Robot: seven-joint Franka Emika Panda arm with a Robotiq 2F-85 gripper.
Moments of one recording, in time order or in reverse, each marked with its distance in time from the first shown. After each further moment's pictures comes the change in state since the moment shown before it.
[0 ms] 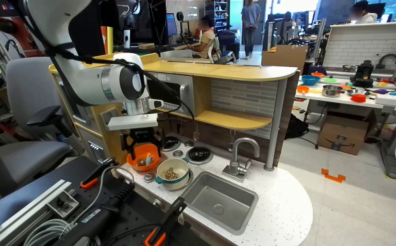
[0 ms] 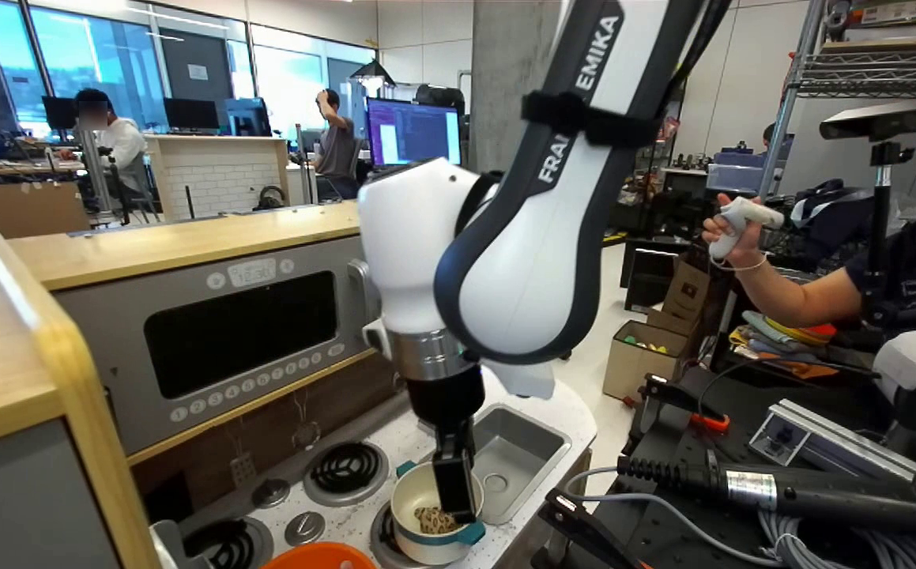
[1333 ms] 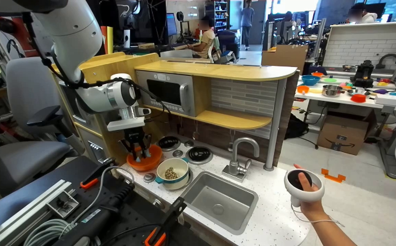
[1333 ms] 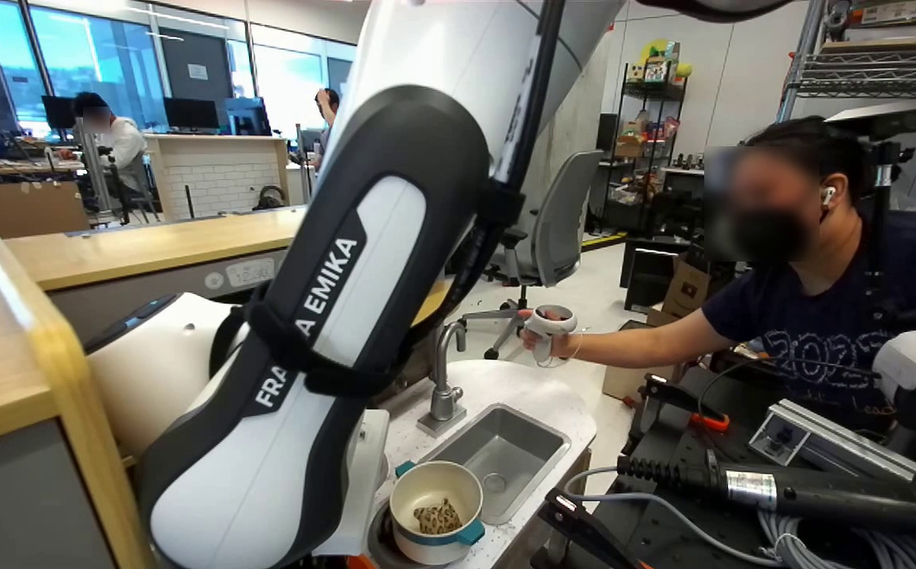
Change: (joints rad) arm 0.251 0.441 0.006 0.632 0.000 -0.327 0.149
